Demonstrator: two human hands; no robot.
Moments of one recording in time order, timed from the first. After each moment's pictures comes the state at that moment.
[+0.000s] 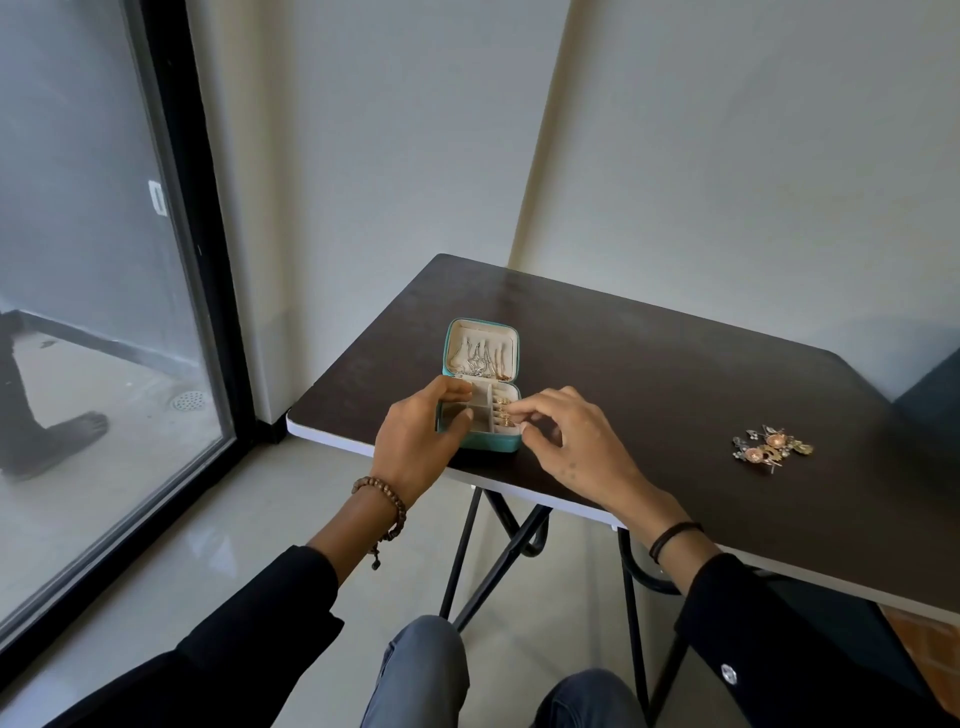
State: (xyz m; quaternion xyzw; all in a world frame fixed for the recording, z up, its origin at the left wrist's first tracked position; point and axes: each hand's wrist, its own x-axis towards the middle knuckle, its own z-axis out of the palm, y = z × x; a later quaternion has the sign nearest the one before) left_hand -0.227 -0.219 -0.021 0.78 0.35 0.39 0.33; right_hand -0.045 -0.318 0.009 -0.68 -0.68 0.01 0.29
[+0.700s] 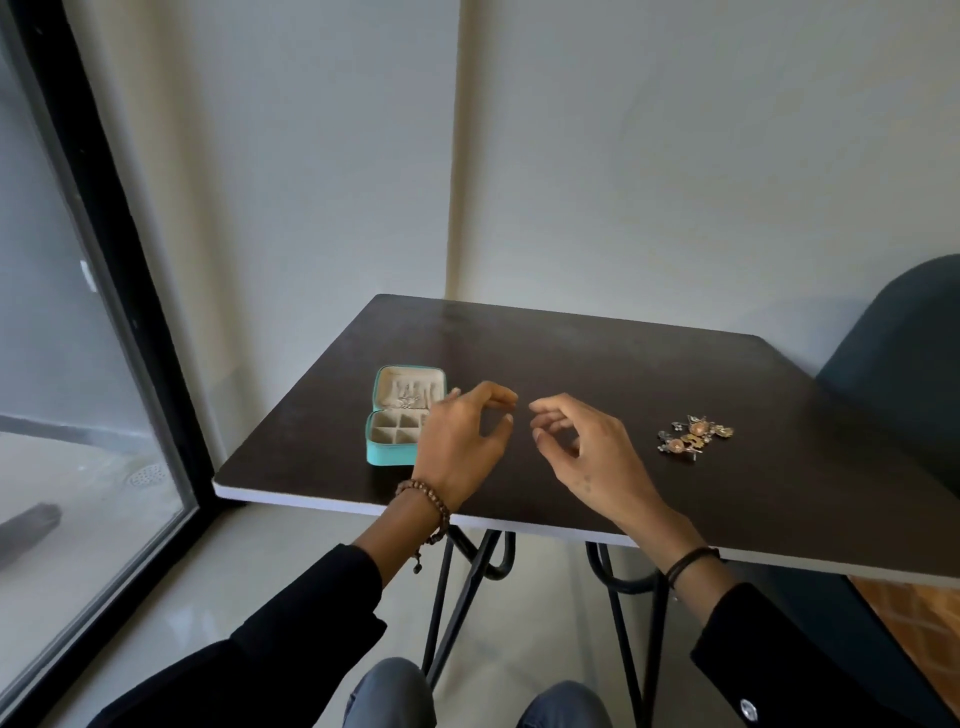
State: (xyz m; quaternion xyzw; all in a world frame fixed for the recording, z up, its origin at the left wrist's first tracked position) left_hand -0.131 -0.269 0.028 0.85 0.23 0.41 0.25; right_hand 0.008 -0.388 0.030 -0.70 -0.59 -0.03 0.41
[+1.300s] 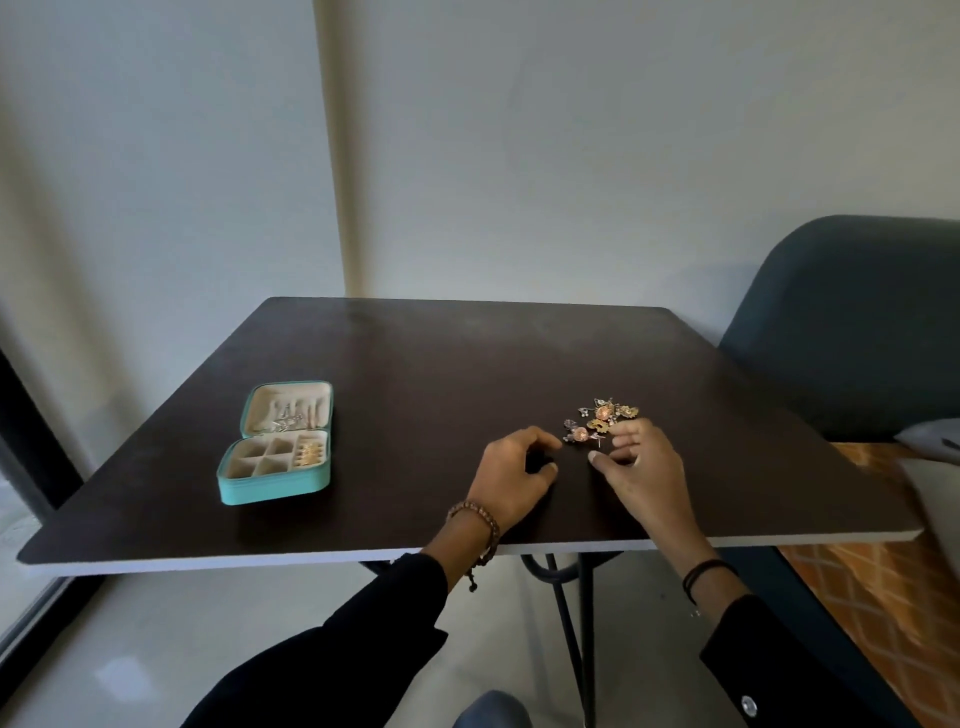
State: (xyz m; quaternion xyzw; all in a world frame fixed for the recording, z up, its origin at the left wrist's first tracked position) left_hand 0.021 -0.335 -0.018 0.87 0.16 0.23 0.40; right_hand 0.148 -0.473 -0.021 -0.84 -0.30 -0.04 0.46
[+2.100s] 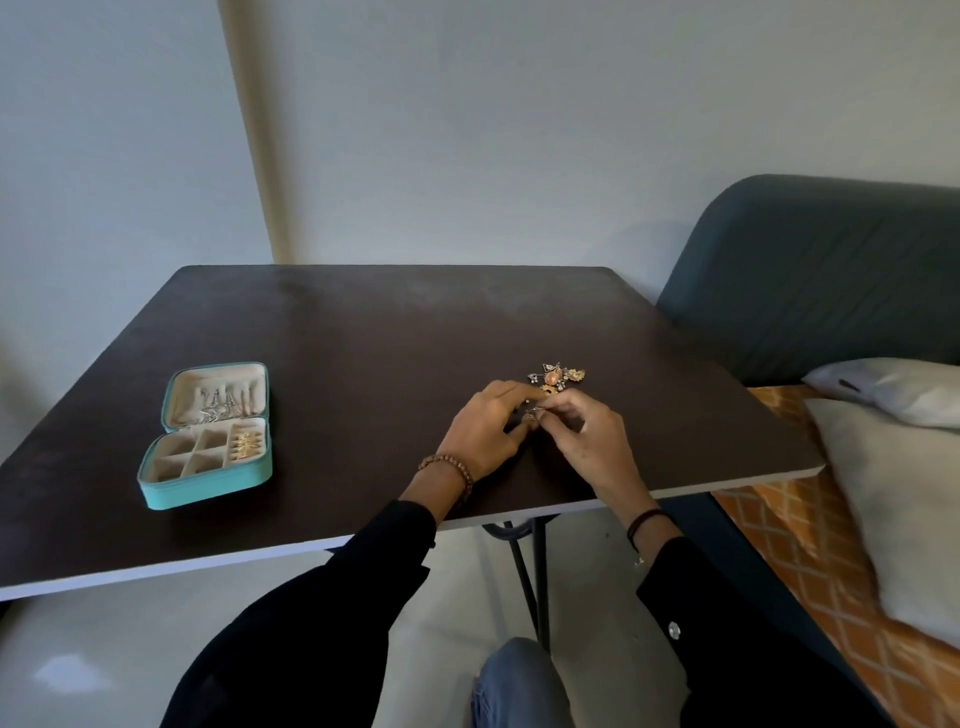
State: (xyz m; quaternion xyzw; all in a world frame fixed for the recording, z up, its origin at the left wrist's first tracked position) left_hand 0.061 -0.324 -0.020 0.92 0.02 0.27 0.28; right_hand 0.144 -0.474 -0.016 -0.79 -0.34 0.01 0.51
